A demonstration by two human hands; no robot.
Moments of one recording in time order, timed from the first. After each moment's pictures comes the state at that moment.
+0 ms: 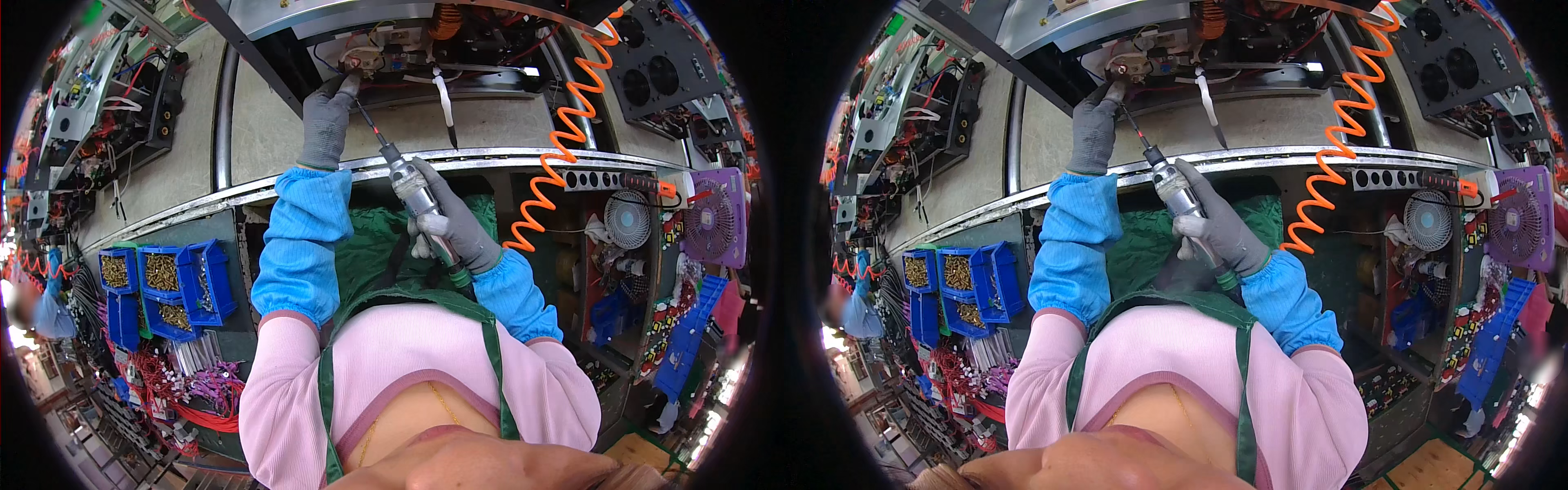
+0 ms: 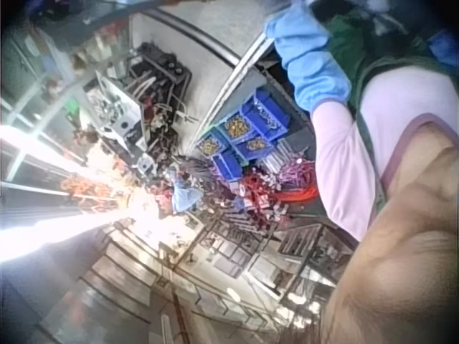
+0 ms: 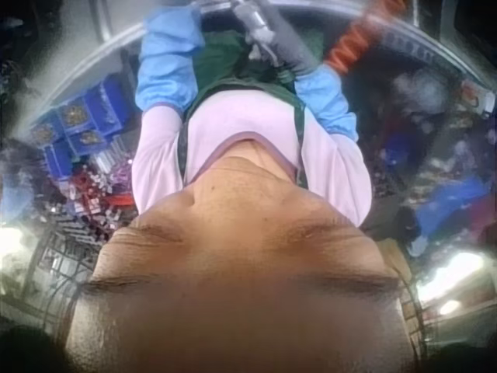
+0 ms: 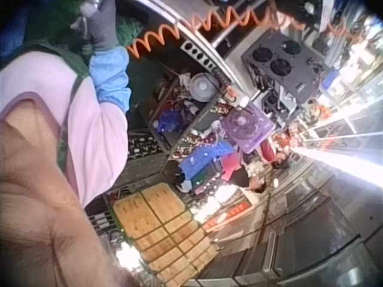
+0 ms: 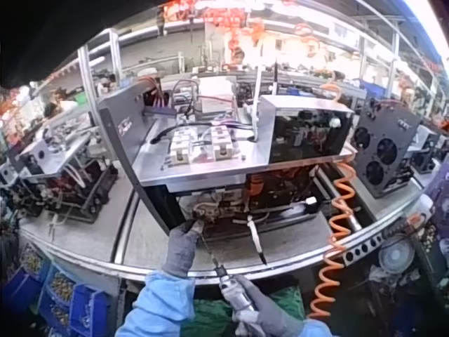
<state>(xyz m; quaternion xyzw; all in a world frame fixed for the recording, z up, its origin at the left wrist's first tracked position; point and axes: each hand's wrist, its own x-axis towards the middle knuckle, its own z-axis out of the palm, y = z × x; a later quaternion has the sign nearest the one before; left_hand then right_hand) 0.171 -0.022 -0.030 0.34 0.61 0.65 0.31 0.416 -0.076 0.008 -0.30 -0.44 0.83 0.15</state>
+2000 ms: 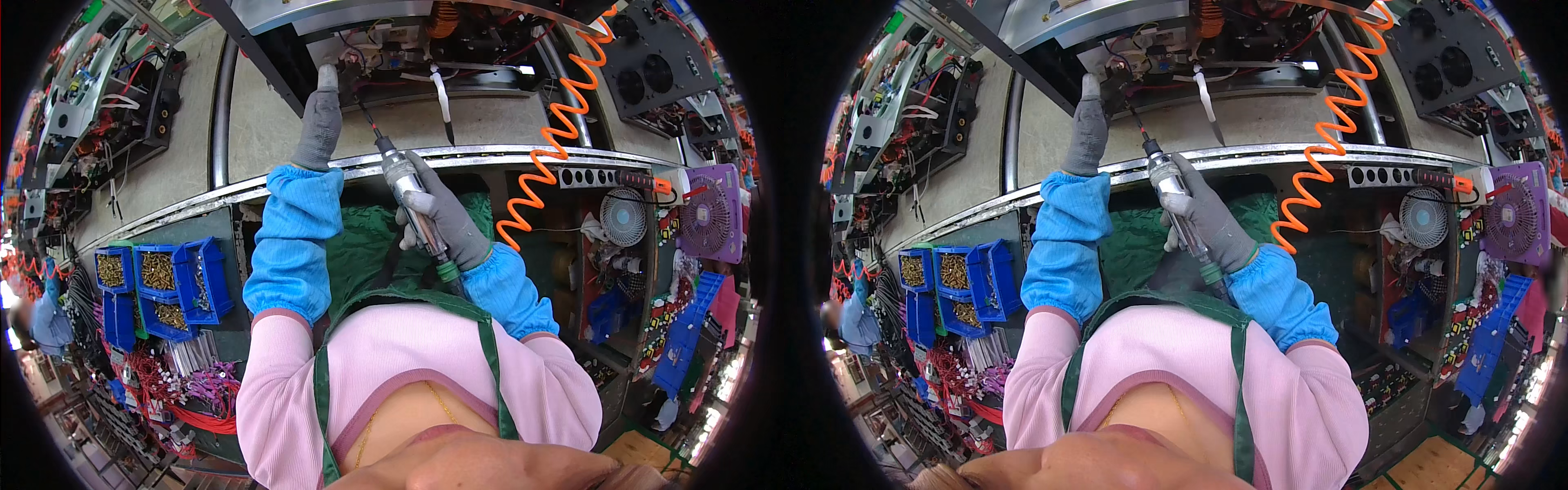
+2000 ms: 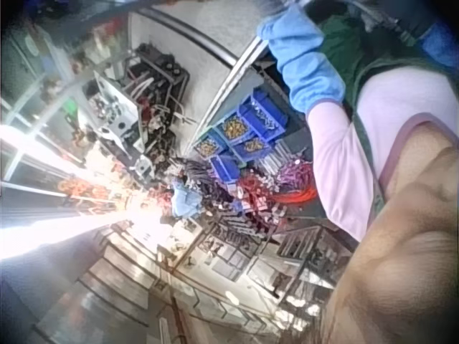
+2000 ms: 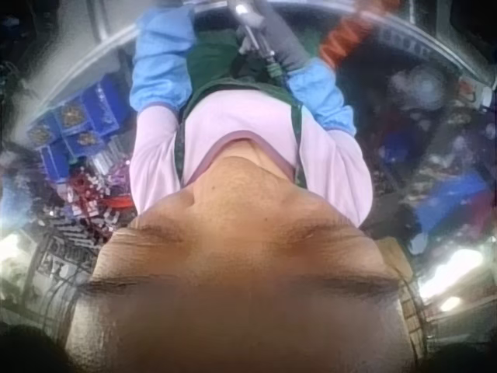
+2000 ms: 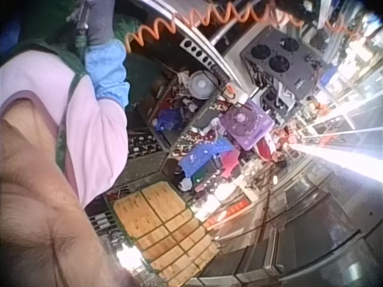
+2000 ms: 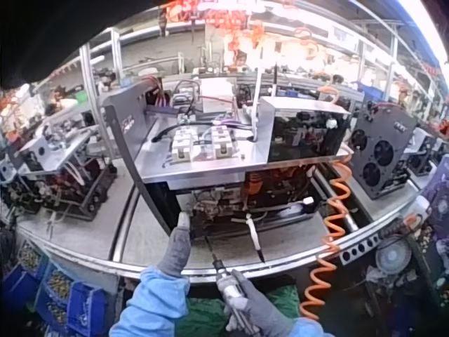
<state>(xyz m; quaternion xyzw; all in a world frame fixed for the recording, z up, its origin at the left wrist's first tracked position) 0.150 -0.017 -0.064 0.35 0.47 0.71 0.40 0.402 -0.080 0.001 -0.32 -0.40 0.84 0.19</state>
